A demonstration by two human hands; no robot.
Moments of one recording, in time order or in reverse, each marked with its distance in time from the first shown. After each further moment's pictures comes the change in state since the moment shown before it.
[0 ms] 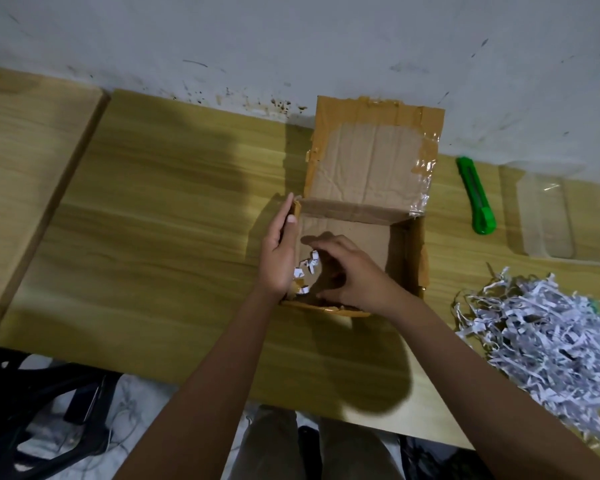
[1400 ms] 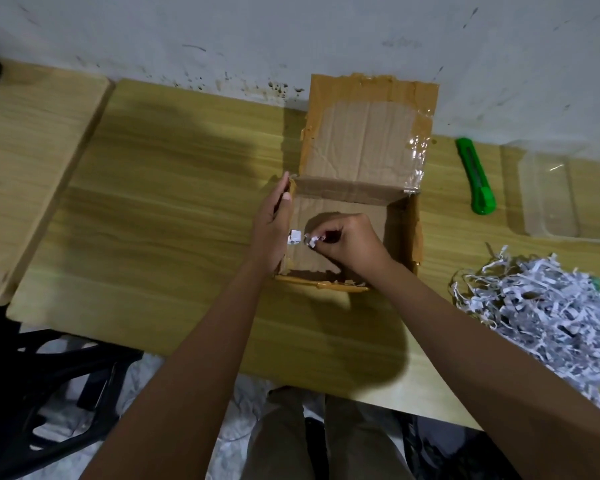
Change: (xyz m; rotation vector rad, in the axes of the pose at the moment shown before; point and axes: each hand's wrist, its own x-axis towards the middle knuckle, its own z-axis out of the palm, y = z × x) left_hand 0.000 0.006 -0.003 0.228 -0.012 0.043; right_hand 0.018 0.010 0.005 -0.045 0.322 -0.141
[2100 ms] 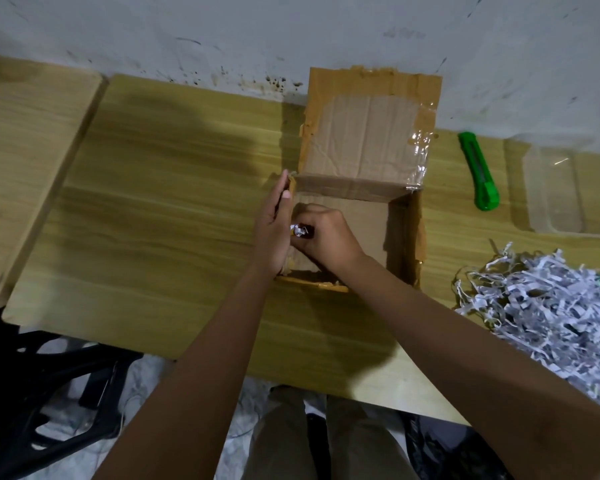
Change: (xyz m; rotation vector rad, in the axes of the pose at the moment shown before) left_hand 0.000 0.000 0.007 -0.132 0.035 -0.045; right_hand 0.018 -0.009 0.032 -0.030 0.017 -0.047
